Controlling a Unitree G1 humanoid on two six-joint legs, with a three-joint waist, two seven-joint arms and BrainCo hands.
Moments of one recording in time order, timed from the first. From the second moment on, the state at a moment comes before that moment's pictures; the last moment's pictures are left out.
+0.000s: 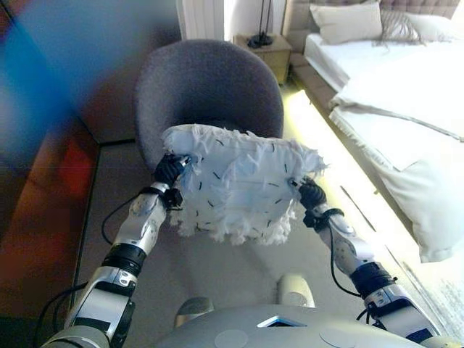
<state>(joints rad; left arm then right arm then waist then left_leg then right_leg) -0.25 0.42 -0.24 0.48 -0.60 -0.10 -0.05 -0.12 -0.36 0.32 0.41 0.76 -0.01 0.06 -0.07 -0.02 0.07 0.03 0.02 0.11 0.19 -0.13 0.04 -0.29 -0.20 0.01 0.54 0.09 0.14</state>
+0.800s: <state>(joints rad) -0.18 0.33 -0.17 0.49 -0.60 -0.08 -0.04 -0.15 -0.40 0.30 0.44 0.72 0.06 0.16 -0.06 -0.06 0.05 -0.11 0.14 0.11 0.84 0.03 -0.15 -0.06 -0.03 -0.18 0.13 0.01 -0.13</state>
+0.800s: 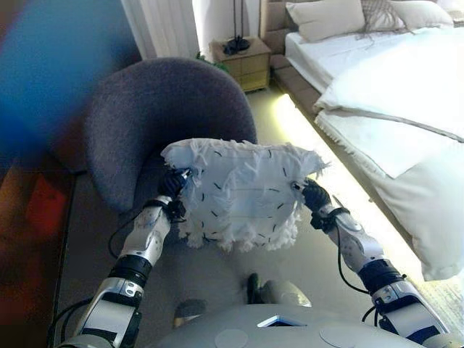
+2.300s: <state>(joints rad) -0.23 0.38 -0.19 0.54 -0.60 -0.07 -0.03 -0.17 -0.34 0.36 0.48 0.78 0.04 0.01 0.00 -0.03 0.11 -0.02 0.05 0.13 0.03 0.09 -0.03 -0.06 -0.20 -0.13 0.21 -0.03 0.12</state>
